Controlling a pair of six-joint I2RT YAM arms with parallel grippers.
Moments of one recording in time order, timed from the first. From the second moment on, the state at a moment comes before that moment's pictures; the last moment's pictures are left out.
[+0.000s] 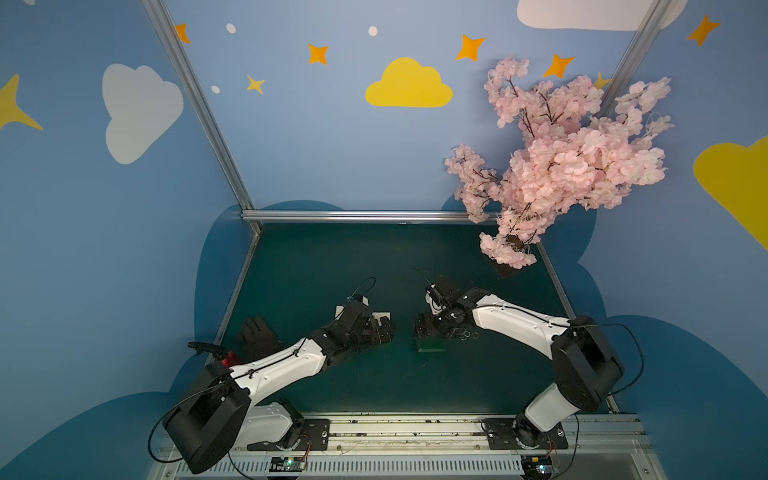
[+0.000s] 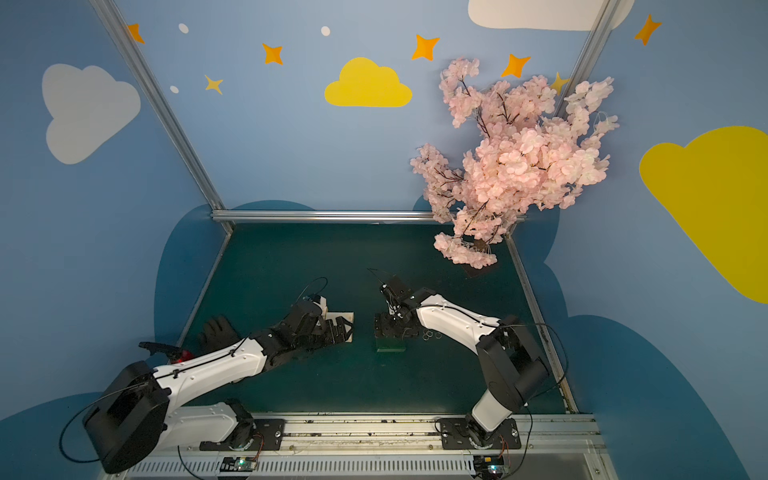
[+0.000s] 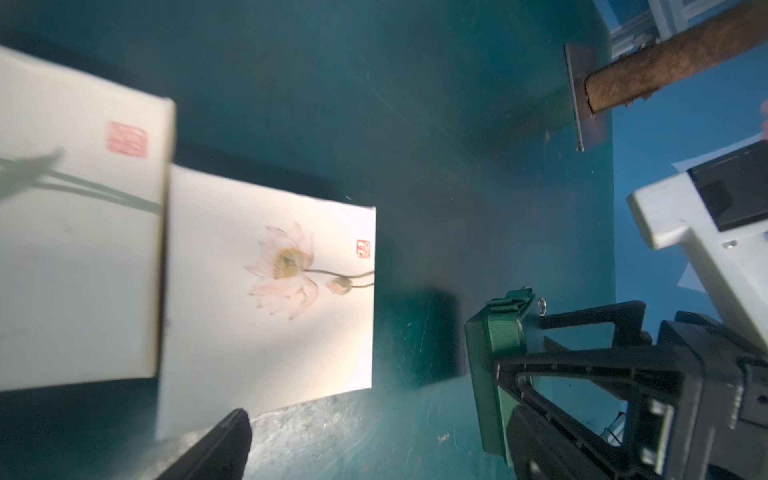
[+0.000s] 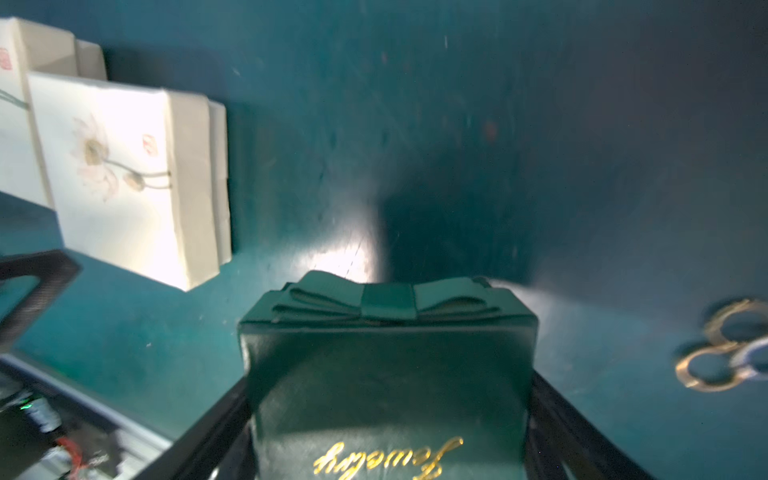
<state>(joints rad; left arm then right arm) -0.72 1.28 0.58 -0.08 0.08 -0.93 0.74 1.59 1.01 -0.65 -0.17 0.61</state>
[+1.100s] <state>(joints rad) -0.81 1.47 0.61 0.07 0.12 -1.02 0.75 1.50 0.88 -0.46 -0.24 0.76</state>
